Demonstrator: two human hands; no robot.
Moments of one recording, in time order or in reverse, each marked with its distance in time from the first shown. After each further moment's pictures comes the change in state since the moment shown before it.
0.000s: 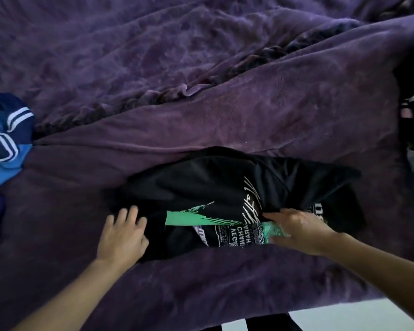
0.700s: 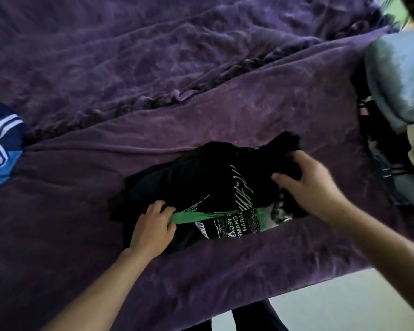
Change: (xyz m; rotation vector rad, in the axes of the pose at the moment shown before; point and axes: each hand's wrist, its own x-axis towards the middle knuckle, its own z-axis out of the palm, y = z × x) left_hand 0.018 0.037 0.007 -0.592 0.051 0.053; right_hand -0.044 -0.070 -0.090 0.510 0.700 0.362
